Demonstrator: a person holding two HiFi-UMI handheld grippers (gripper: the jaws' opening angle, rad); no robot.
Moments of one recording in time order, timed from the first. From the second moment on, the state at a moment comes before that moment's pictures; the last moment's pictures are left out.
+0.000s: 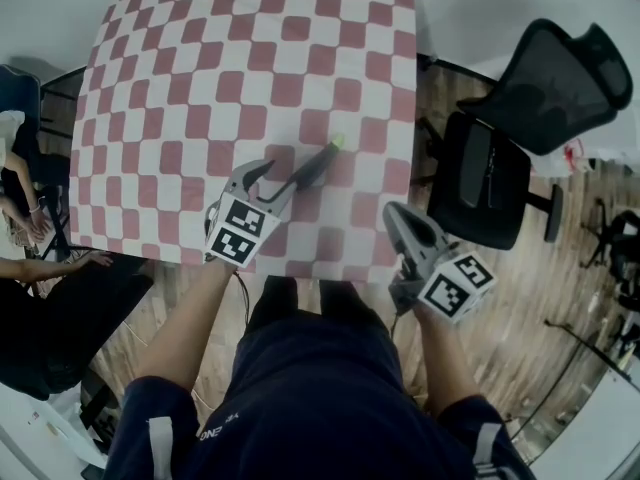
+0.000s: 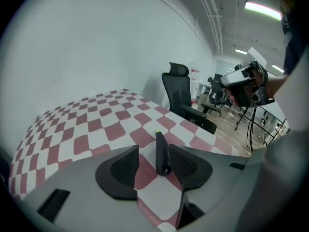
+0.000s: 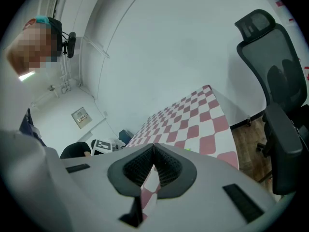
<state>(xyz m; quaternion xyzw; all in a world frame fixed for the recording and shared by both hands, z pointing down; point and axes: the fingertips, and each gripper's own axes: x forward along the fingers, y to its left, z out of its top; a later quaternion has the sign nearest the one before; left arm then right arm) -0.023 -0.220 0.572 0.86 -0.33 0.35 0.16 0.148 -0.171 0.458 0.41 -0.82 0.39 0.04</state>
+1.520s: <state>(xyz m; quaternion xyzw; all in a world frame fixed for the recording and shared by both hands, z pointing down) -0.081 -0.173 0.388 0.92 -0.36 0.10 0.15 0.084 -0.166 0.359 0.40 -0.87 0.29 0.00</state>
